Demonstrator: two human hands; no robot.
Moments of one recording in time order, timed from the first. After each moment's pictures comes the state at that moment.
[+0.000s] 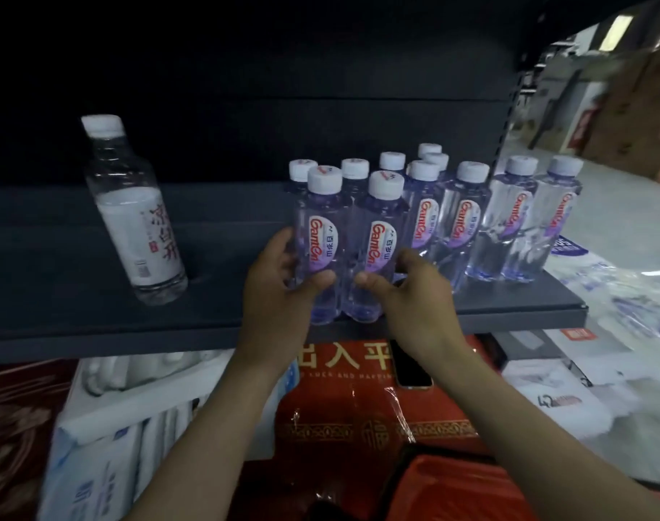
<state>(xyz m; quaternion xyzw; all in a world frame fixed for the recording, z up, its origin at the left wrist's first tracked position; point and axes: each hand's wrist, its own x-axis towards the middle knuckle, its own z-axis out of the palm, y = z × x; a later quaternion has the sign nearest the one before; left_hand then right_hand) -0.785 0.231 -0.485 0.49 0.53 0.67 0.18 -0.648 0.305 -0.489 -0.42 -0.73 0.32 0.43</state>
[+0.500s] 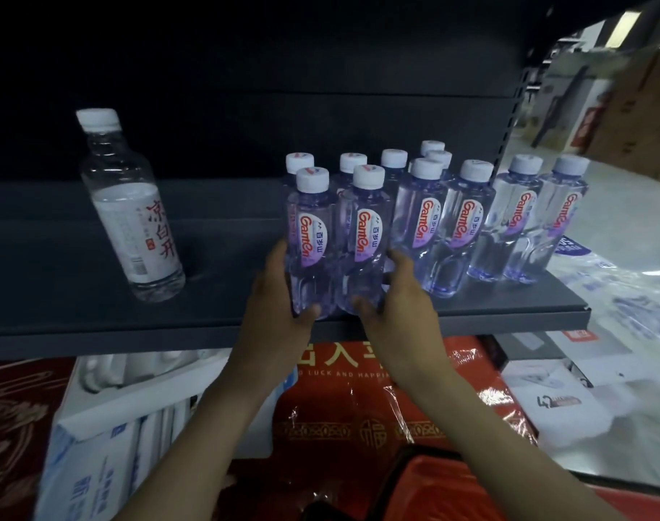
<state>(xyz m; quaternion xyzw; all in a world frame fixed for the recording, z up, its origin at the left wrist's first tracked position) -0.800 0.234 -0.515 0.51 0.66 0.53 0.13 -0.659 0.296 -0.511 -0.44 -0.78 0.23 0.38</state>
